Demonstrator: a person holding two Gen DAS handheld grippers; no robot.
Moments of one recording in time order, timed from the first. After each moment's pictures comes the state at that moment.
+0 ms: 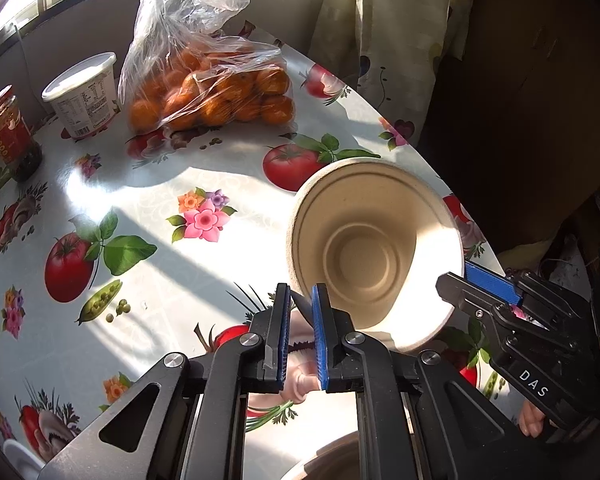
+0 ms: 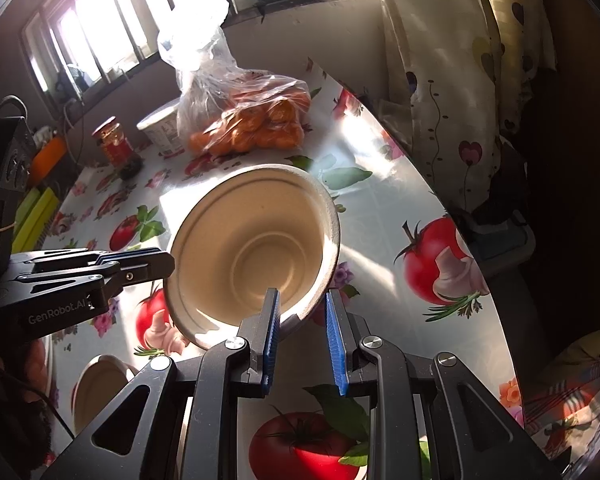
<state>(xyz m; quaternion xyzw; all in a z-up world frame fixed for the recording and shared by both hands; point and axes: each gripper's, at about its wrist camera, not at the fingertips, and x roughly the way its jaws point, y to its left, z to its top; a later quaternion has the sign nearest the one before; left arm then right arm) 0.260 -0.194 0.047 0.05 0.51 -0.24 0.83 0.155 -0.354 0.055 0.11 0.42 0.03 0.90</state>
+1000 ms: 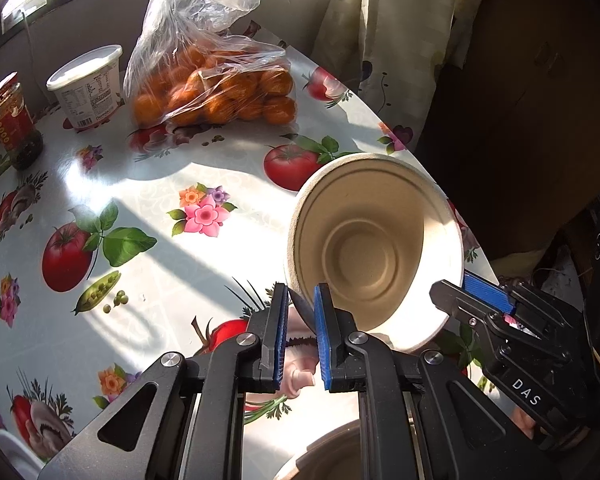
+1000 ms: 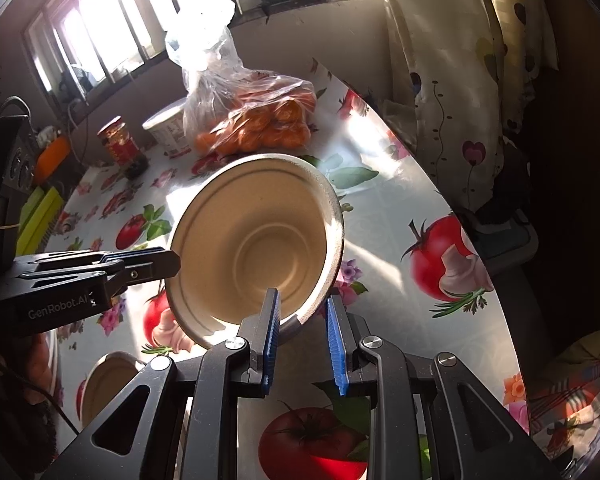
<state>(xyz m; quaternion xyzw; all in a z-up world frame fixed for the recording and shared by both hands) 0.255 -0.190 0.050 0.03 0.50 -0.25 0.83 0.150 -0.350 0.059 0.11 0.42 0.04 0.90</state>
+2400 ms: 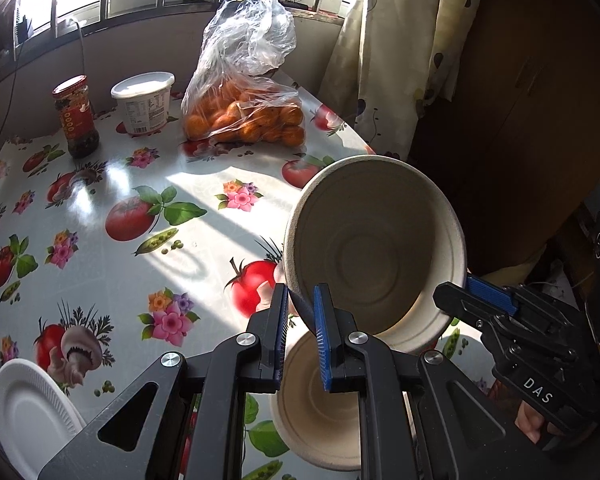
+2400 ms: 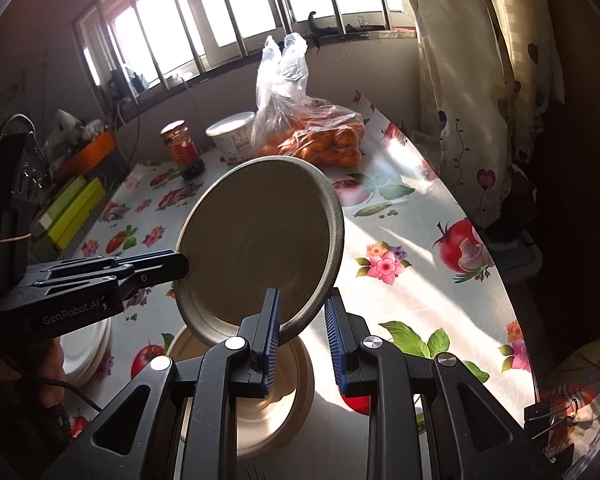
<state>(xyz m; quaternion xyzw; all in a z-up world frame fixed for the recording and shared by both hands) 0.170 -0.133 0.098 0.00 0.45 -0.23 0.86 0.075 -0.298 0.107 0.09 0.38 0.07 0.92</state>
